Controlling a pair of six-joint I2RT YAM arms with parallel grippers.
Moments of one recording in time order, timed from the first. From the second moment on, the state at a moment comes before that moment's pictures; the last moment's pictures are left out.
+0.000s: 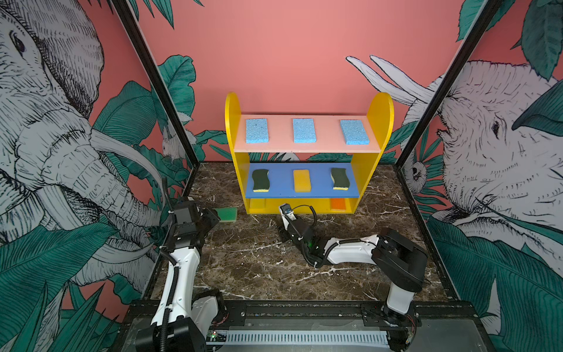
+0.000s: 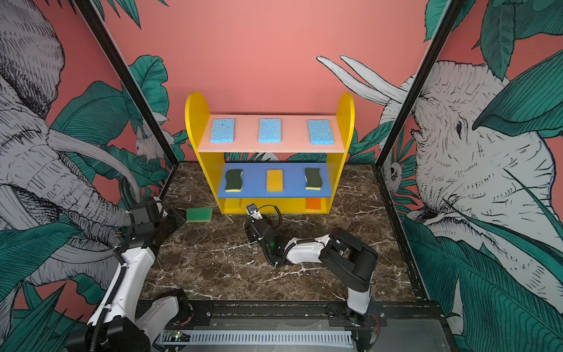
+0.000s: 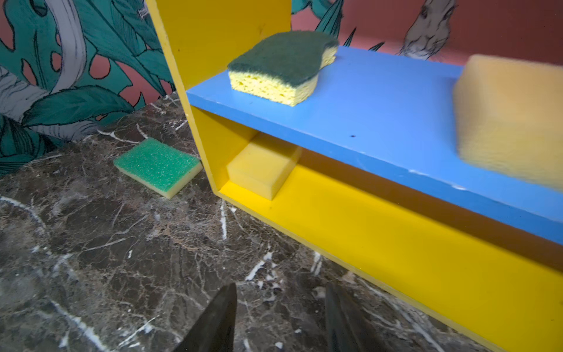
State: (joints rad) left arm 0.19 0.95 0.70 -0.41 0.21 -0.59; right arm 1.05 1.80 0.91 0.51 0.45 0.17
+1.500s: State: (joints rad) left arm 0.20 0.94 0.68 -0.36 0.28 -0.63; right arm 0.97 2.35 1.38 0.73 0.36 0.23
